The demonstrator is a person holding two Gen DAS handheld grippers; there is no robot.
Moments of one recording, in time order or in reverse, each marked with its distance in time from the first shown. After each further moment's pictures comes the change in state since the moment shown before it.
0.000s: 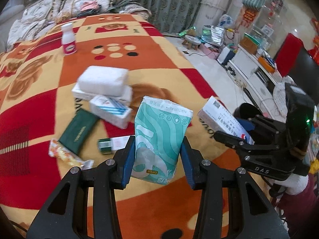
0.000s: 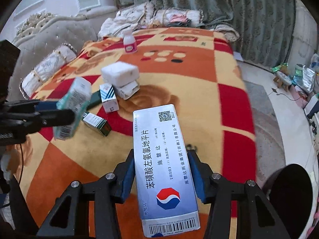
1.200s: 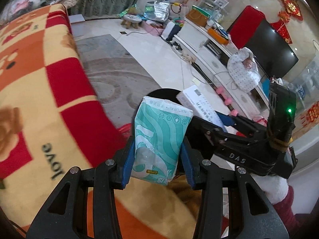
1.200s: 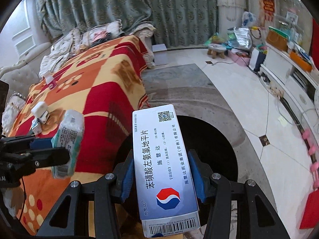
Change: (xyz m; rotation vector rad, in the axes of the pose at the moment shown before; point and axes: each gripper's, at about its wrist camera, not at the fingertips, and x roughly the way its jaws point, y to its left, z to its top) left arm 0.105 -0.221 0.037 0.146 0.159 -0.336; right arm -0.099 -0.198 -0.088 0.387 -0.043 -0.259
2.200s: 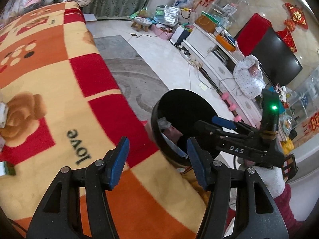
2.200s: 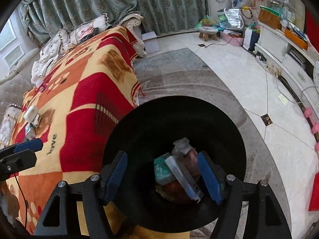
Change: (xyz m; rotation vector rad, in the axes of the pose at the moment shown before) left arm -0.042 0.036 -0.020 -0.051 -0.038 0.044; right arm 0.021 -0.008 -0.011 0.098 0.085 0.005
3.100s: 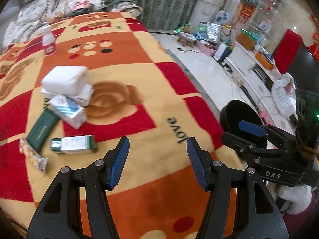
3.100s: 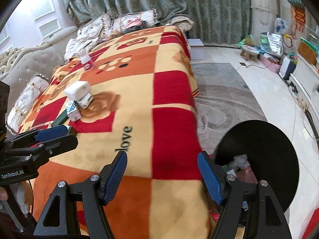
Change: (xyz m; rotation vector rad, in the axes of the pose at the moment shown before) left arm -0.070 0.088 -0.042 -0.103 -0.118 0.298; right arm -0.001 0.157 -0.008 -0.234 -0.022 0.138
